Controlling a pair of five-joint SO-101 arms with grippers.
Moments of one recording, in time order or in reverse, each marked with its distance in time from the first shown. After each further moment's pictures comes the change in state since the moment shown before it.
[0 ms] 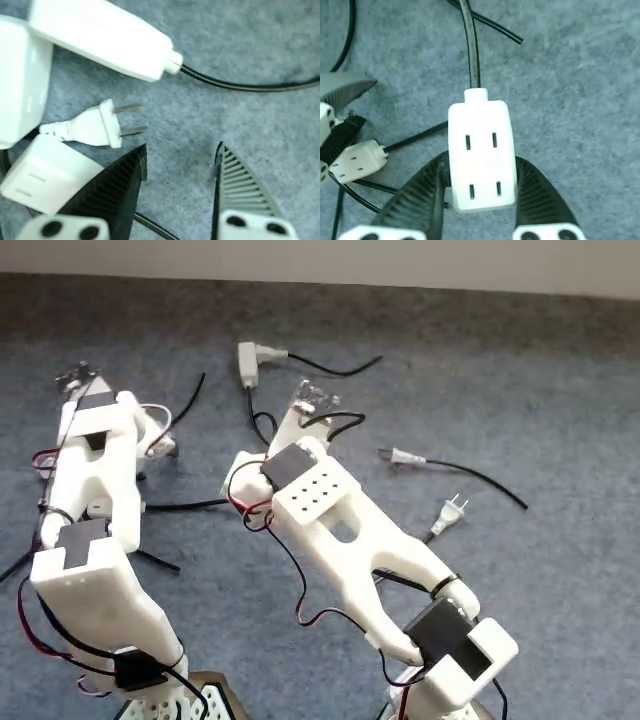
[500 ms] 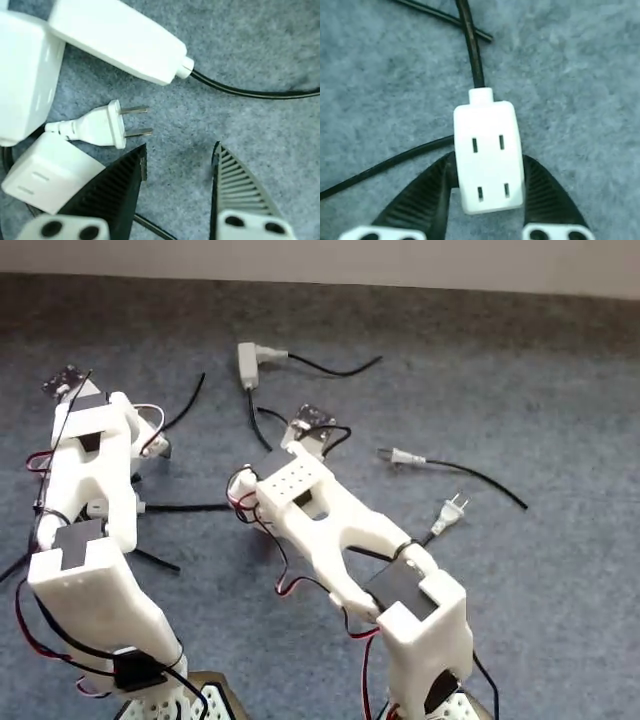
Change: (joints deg) left arm -0.4 0.0 0.0 0.0 1.1; right arm 1.5 17.3 -3.9 -2.9 -1.1
